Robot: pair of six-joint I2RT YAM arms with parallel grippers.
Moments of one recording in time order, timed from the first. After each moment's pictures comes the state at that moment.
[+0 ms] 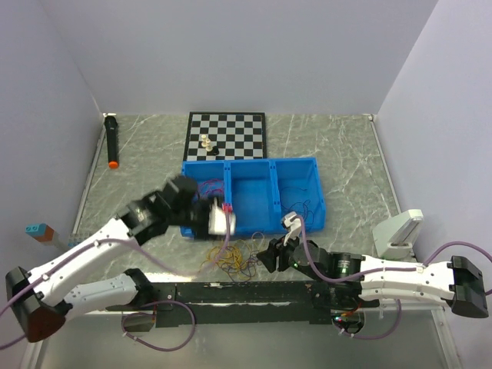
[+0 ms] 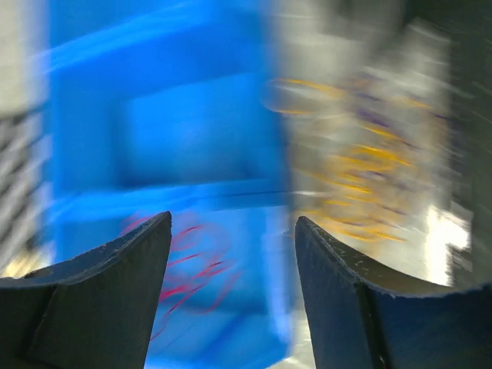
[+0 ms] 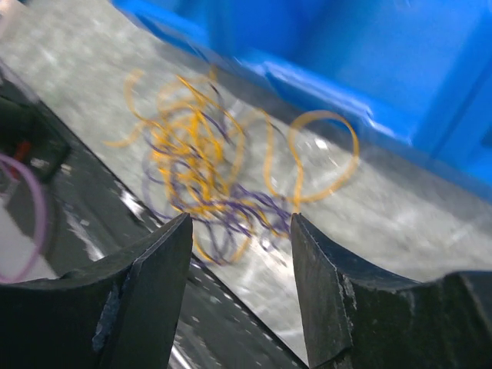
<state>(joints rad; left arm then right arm) -0.75 1.03 0.98 -0.60 0.36 0.75 1.31 0.68 0.27 -0.03 0.40 0.64</state>
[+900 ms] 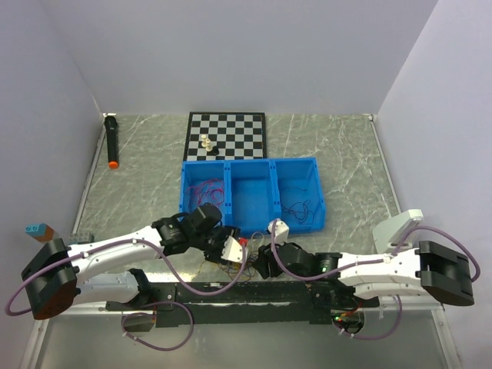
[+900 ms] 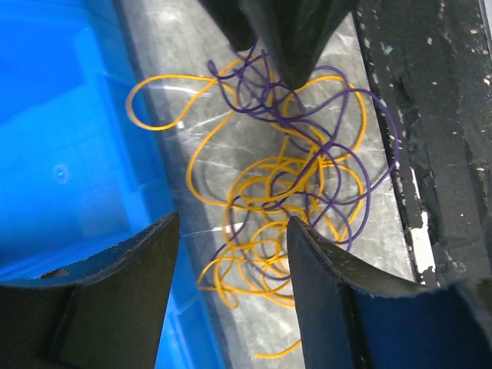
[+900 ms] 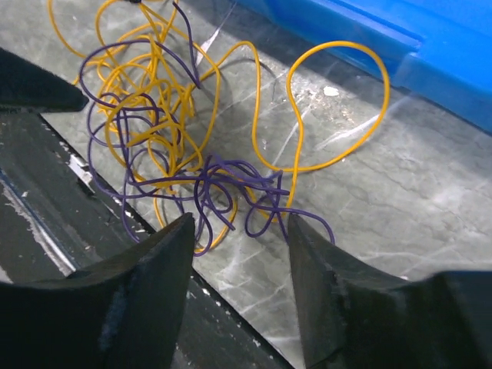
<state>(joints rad) -0.98 1.14 0.65 -0.33 0.38 0.81 1.31 0.96 0.23 0.12 0.33 0.68</state>
